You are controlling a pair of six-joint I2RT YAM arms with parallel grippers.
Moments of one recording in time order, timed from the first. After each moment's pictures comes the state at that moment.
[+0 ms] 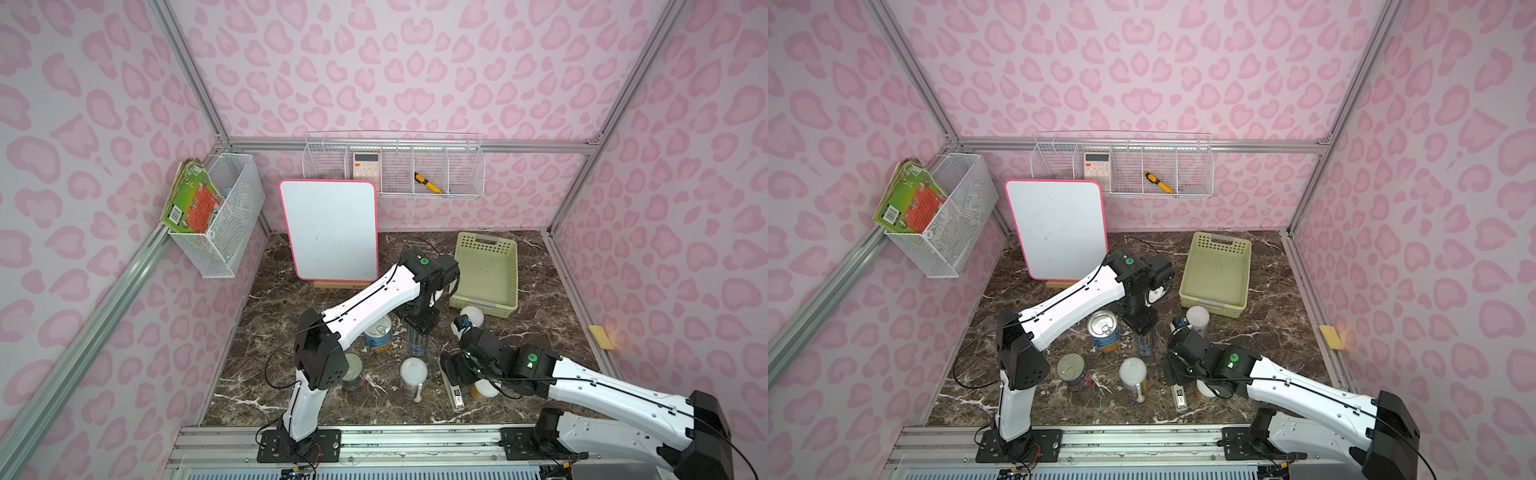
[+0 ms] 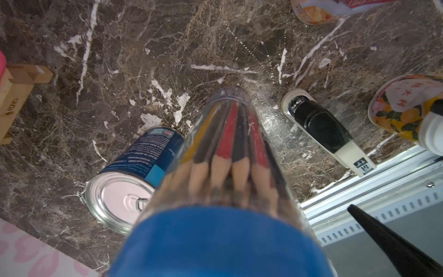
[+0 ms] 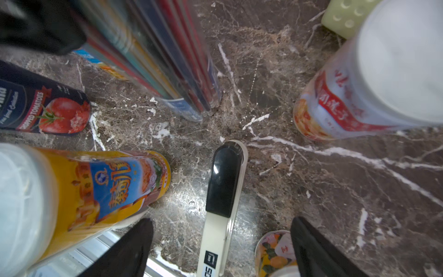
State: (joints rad) left arm -0.86 2.03 2.06 -1.56 -0.06 -0.15; right arm 1.08 1.05 0.73 -0.67 0.17 0.58
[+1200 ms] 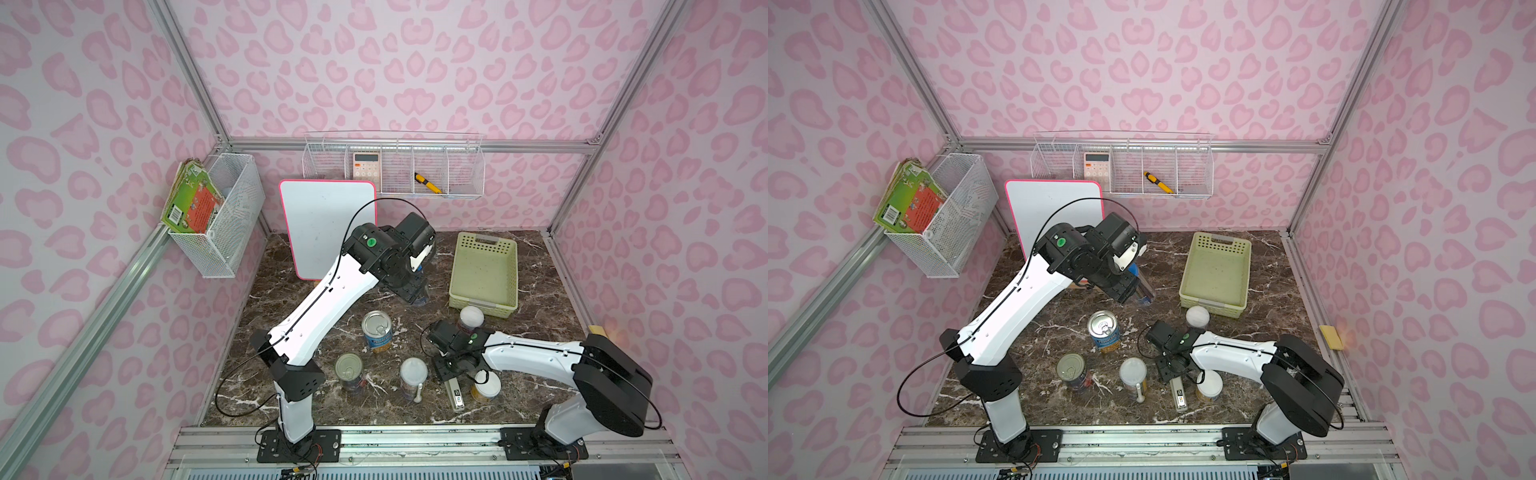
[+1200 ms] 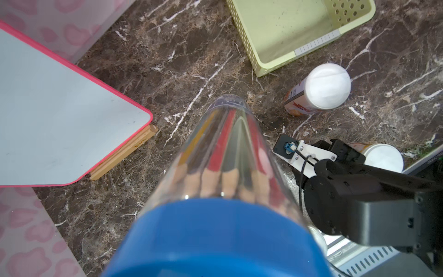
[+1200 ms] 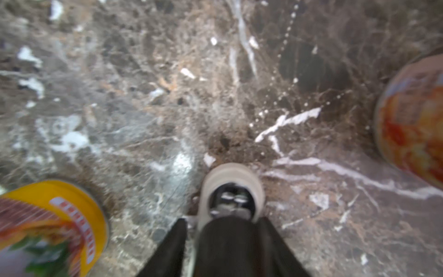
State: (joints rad) left arm -0.78 1.83 2.30 -1.57 -0.18 -0.07; right arm 0.96 1.55 0.81 -0.56 0.06 0.49
